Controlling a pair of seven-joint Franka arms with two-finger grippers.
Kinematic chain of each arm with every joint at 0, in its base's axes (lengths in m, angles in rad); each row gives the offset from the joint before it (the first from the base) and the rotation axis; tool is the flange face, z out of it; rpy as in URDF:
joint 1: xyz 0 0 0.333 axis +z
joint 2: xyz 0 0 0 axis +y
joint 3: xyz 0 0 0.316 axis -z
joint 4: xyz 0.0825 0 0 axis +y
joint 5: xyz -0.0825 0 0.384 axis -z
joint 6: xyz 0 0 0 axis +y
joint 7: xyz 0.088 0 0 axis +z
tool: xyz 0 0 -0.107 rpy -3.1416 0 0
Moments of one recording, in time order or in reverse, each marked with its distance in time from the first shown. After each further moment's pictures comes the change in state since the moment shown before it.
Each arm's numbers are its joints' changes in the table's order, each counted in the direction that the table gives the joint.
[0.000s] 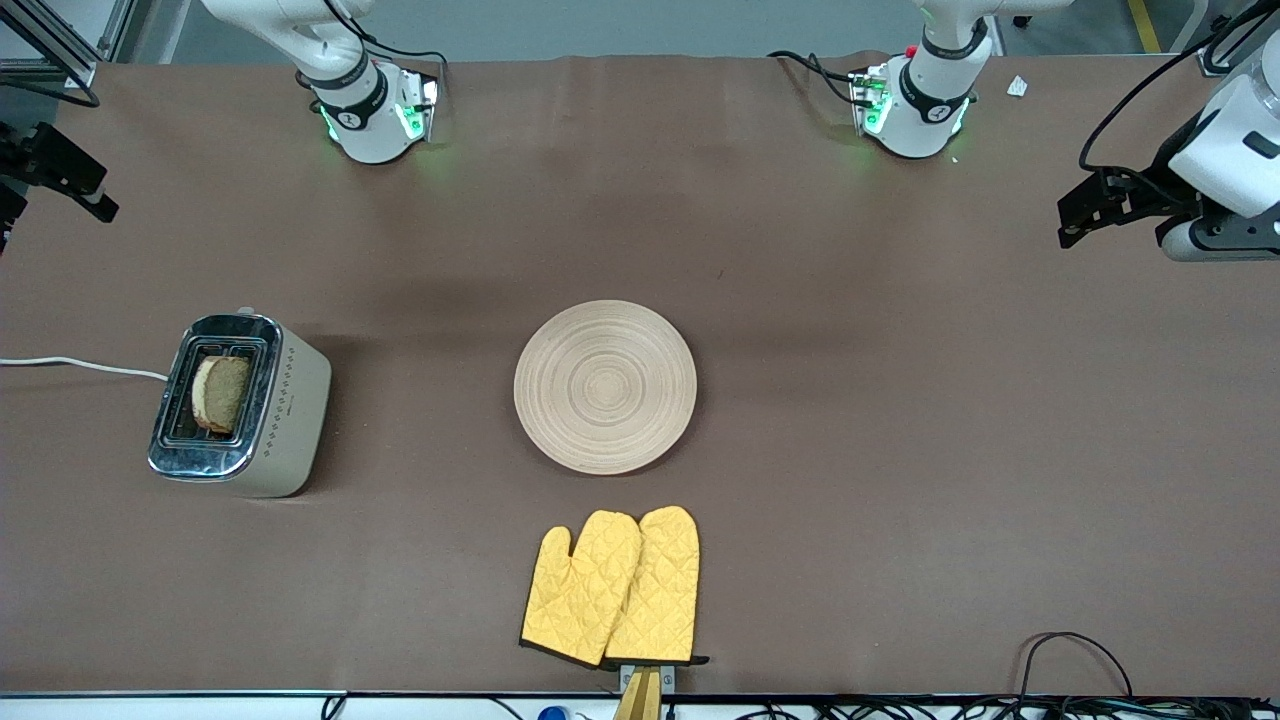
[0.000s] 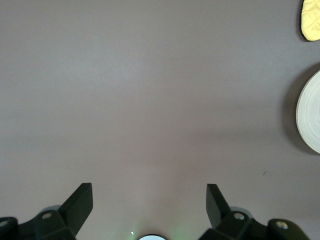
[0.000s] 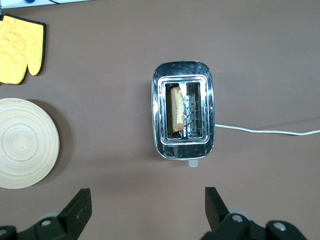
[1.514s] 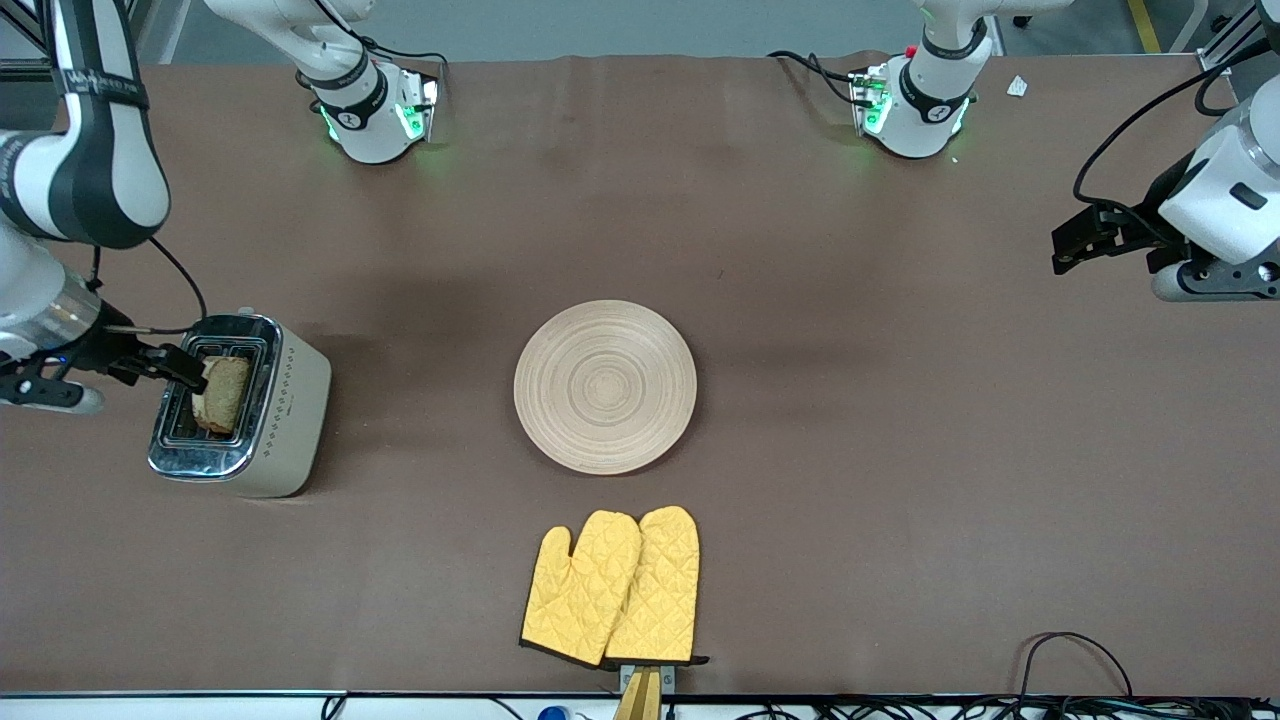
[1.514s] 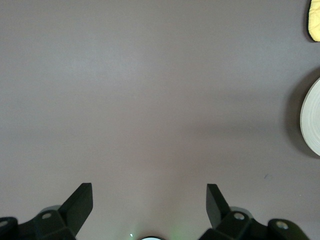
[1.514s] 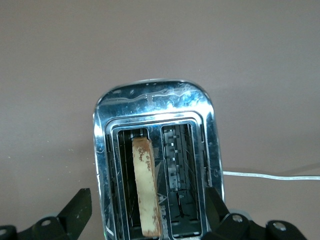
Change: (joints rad) left arm 0.005 0.071 -0.007 -0.040 0.000 -0.001 -0.001; right arm -0.081 0.323 0.013 0.286 0.001 -0.606 0.034
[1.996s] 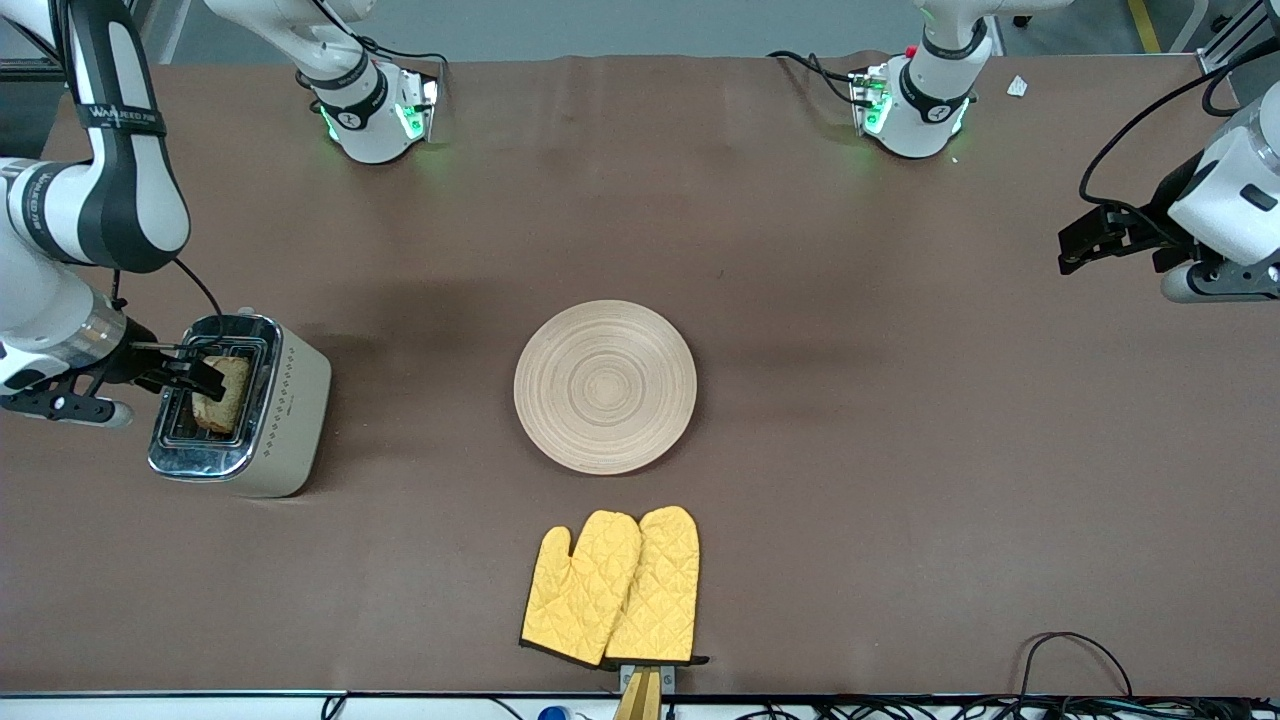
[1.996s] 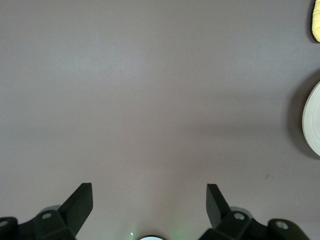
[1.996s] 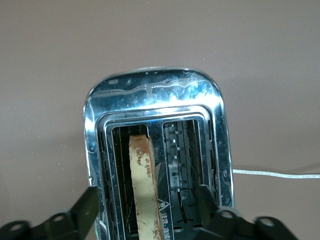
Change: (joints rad) left arm 0.005 0.000 -0.004 0.000 0.000 0.002 0.000; right arm 0.000 0.036 -0.002 0.004 0.000 0.002 0.000
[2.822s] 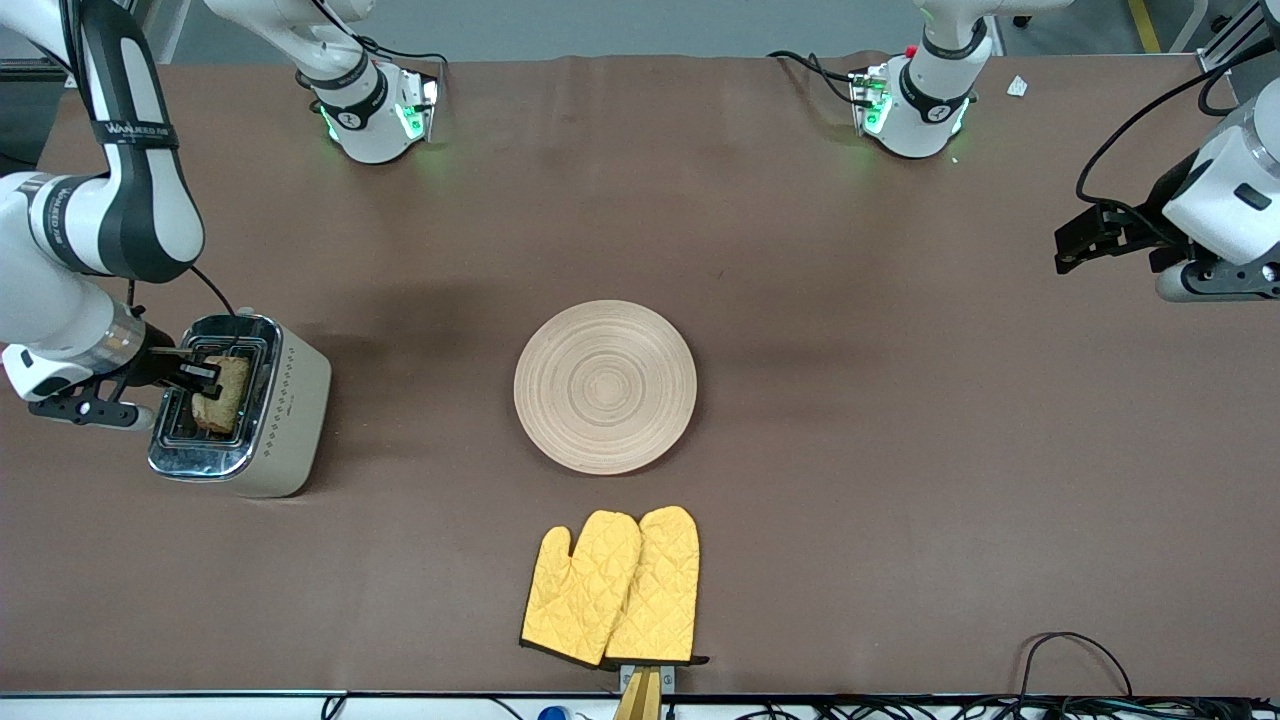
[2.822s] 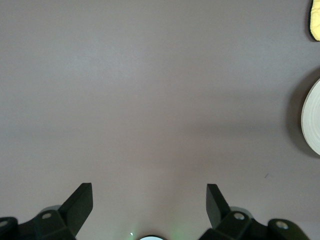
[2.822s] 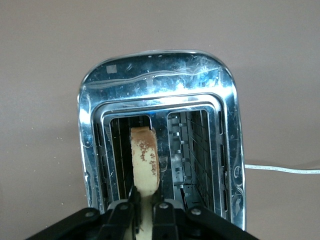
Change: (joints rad) left arm -0.004 0.000 0.003 0.000 0.000 0.001 0.000; right arm 0.003 0.023 -0.004 0.007 0.000 0.002 -0.001
